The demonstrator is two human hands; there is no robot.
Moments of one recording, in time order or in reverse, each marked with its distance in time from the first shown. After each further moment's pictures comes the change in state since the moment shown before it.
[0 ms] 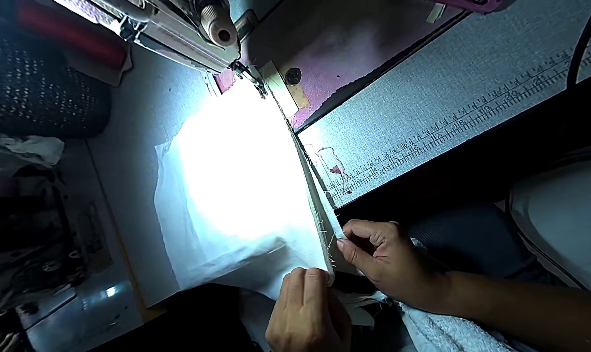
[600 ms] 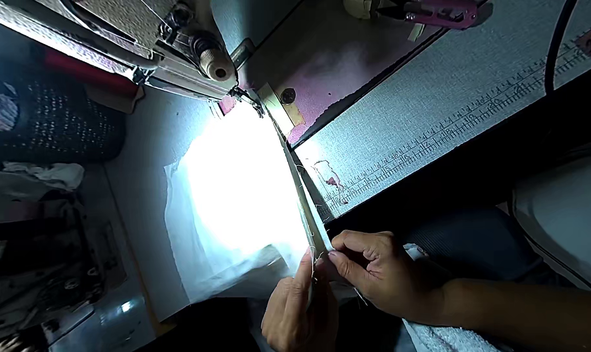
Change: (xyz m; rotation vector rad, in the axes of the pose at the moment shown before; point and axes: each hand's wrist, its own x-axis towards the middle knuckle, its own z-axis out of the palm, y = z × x) left_hand 0.007 -0.023 0.039 -0.333 0.426 0.051; right_hand 0.004 -0.004 0.006 -0.017 0.024 -0.143
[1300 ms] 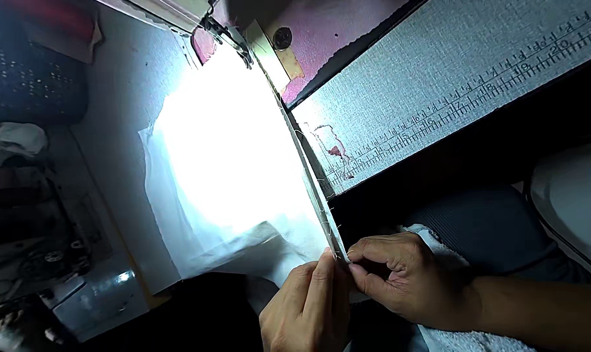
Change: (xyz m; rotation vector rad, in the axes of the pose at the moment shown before) left_hand 0.017 0.024 -0.032 0.160 -0.425 0.061; right_hand -0.030 0.001 -0.010 -0.062 -0.085 -0.043
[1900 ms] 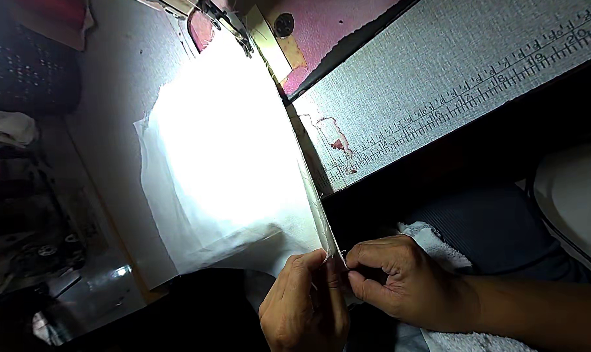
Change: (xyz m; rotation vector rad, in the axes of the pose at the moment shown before) left_hand -0.010 -0.004 0.006 -0.286 0.024 -0.186; right_hand -0.003 0.003 0.004 0.017 -0.088 0.009
